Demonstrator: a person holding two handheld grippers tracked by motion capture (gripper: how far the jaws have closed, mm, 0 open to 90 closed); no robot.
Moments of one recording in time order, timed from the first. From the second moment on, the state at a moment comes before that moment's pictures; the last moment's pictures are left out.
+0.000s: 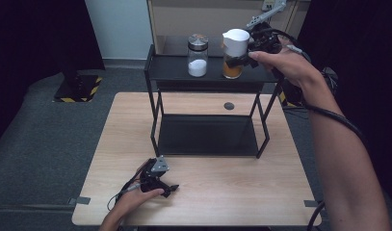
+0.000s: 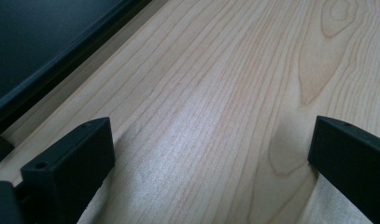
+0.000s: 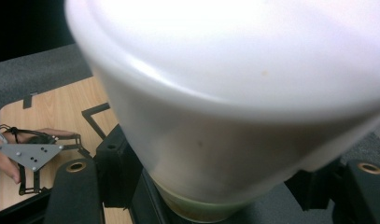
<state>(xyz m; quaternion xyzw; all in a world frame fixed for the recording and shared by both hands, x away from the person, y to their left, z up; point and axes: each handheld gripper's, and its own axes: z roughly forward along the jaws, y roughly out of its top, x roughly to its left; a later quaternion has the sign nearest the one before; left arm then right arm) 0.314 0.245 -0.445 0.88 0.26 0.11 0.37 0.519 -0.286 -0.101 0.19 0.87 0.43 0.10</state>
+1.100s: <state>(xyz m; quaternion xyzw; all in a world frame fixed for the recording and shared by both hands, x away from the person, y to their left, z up) 0.314 0.245 -0.445 0.88 0.26 0.11 0.37 0.497 -0.295 -0.083 0.20 0.87 0.43 0.13</state>
